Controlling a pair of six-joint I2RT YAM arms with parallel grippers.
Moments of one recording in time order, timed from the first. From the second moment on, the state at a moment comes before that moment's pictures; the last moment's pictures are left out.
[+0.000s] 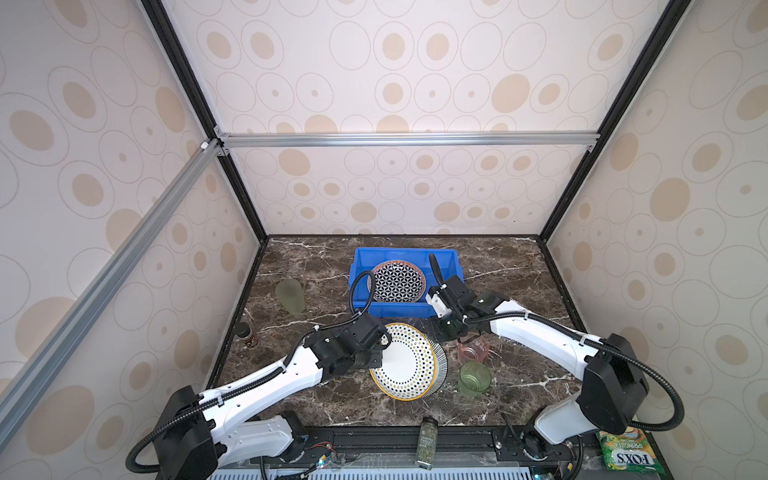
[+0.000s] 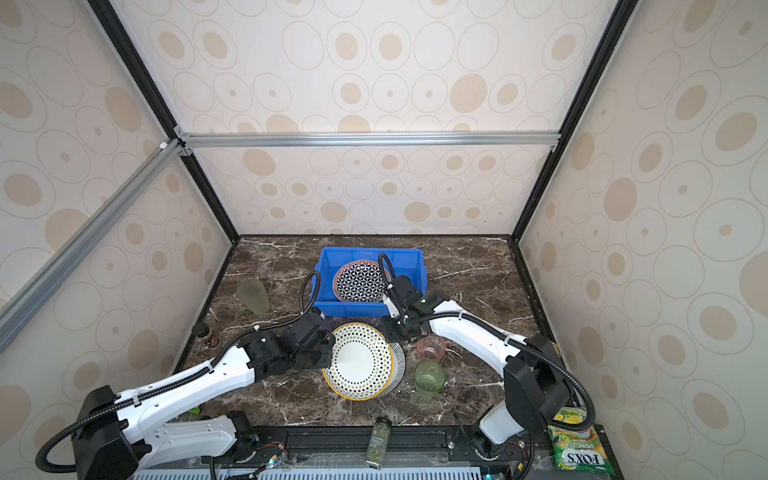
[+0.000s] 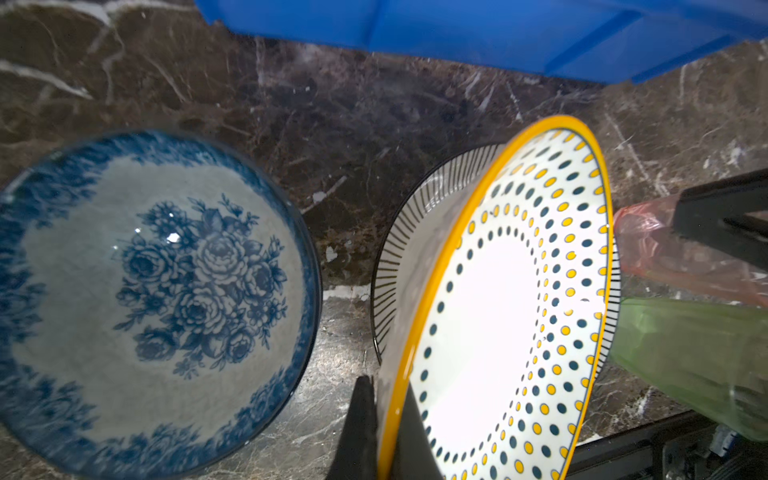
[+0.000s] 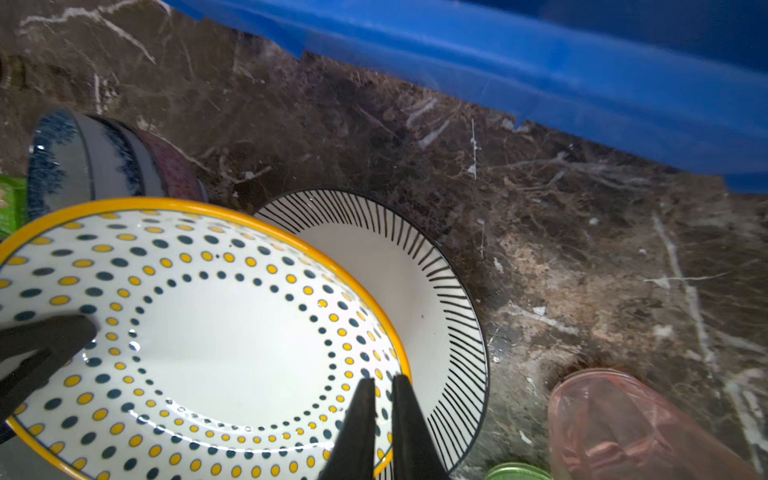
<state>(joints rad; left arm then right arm) -0.88 1.15 0.87 -0.77 -0.17 -0.84 0.68 1.50 1.15 -0.76 -0.19 0.44</state>
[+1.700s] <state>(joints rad) -0.35 2.01 1.65 -0.55 0.05 -0.44 0.51 1.47 1.41 -0.93 -0.08 0.33</state>
